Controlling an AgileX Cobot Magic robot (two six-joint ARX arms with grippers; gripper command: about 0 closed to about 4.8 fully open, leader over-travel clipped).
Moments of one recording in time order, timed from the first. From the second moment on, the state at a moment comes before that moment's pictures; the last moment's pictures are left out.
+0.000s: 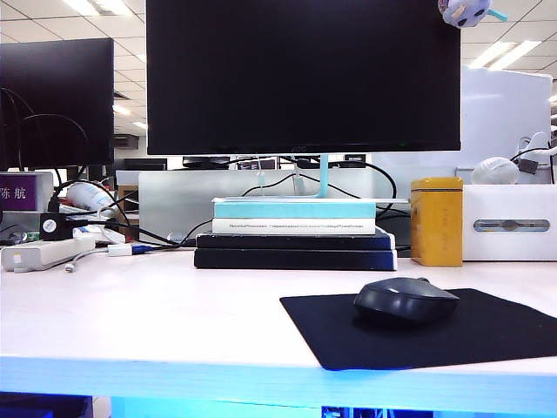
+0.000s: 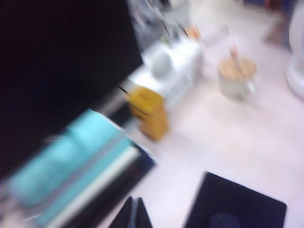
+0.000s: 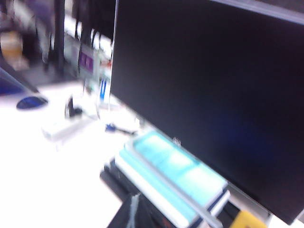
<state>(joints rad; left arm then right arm) -0.76 1.51 1.95 -0.79 0.05 0.23 0.20 0.96 1.34 -0.46 -0.44 -0.22</state>
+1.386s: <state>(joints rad) -0.74 0.34 0.25 -0.17 -0.12 0.00 0.20 0.18 0.27 -0.22 -0.15 -0.02</state>
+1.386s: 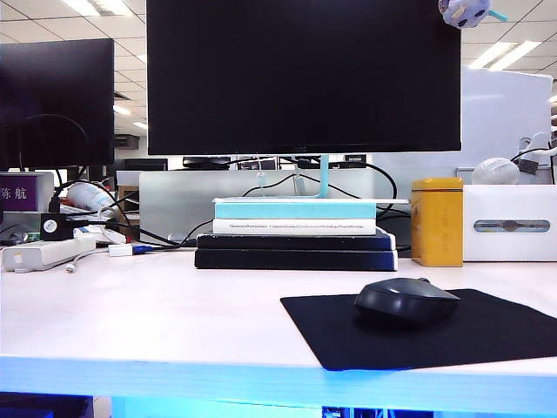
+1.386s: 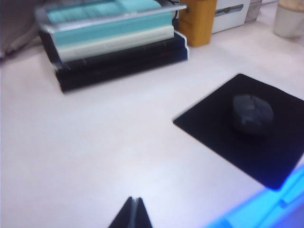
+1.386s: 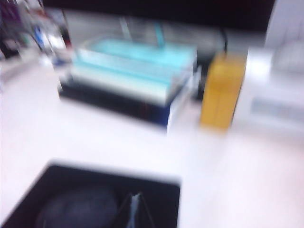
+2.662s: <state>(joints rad) -0.74 0.34 0.01 -0.11 -0.06 -0.04 0.20 0.18 0.01 -0.17 -0.11 0.03</state>
